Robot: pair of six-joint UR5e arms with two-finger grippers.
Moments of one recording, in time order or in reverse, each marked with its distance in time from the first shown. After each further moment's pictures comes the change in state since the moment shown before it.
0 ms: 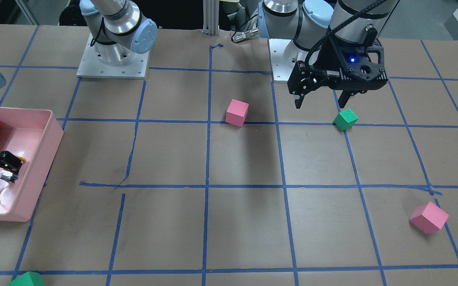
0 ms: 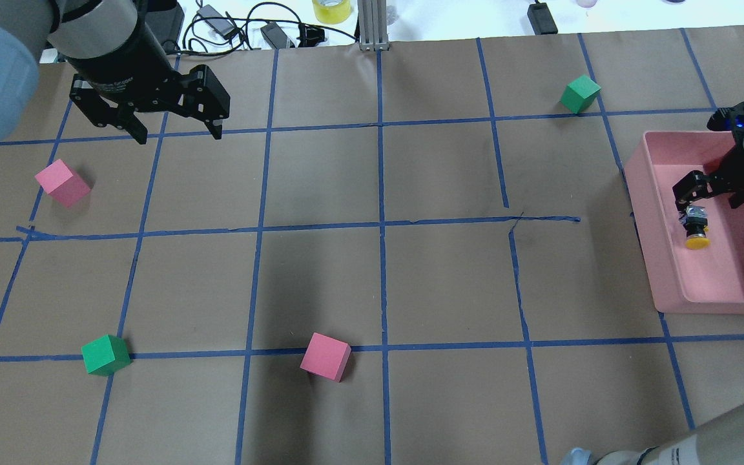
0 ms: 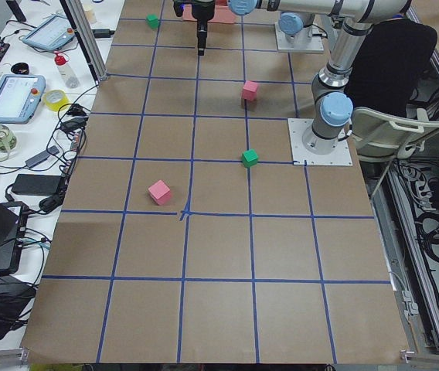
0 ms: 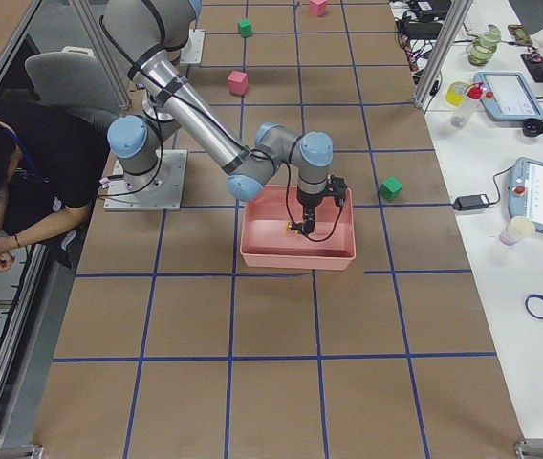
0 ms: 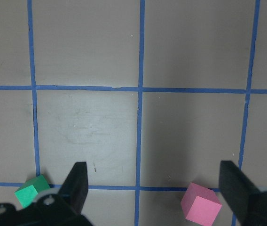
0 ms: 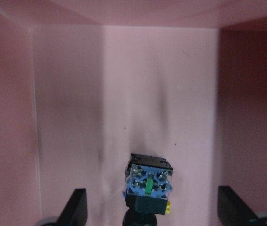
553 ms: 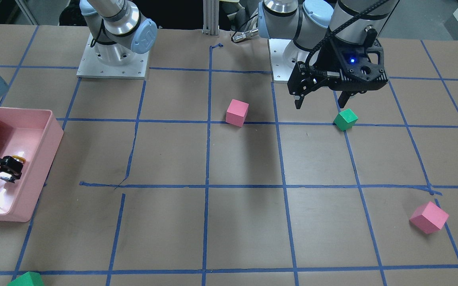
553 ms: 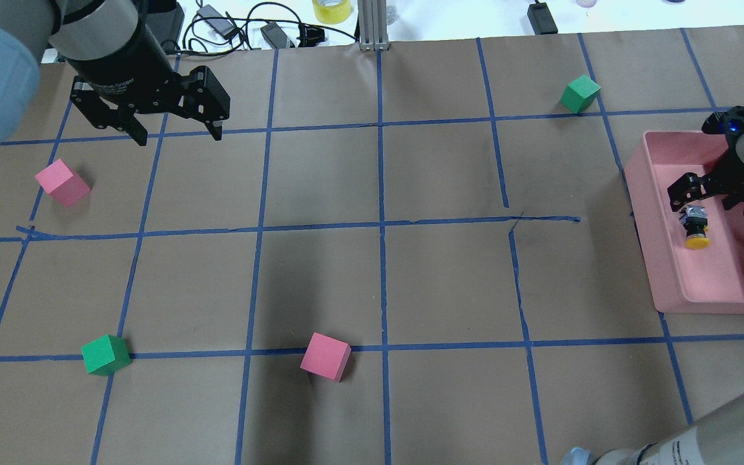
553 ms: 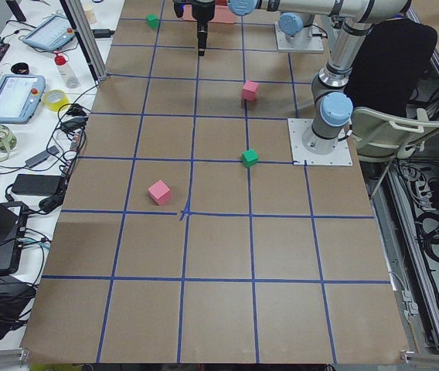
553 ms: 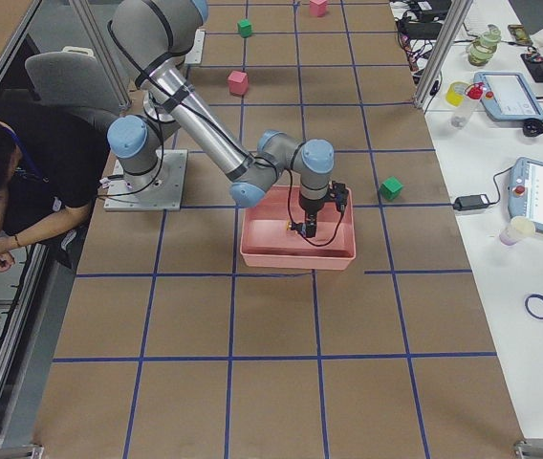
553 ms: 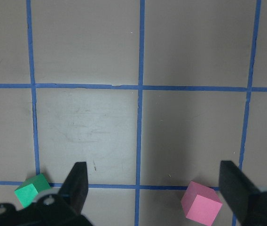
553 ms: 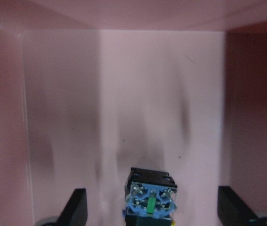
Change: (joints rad) left arm 0.000 0.001 0.000 0.001 0.002 -0.010; right arm 0.000 0.028 0.001 -0.030 0.010 0.009
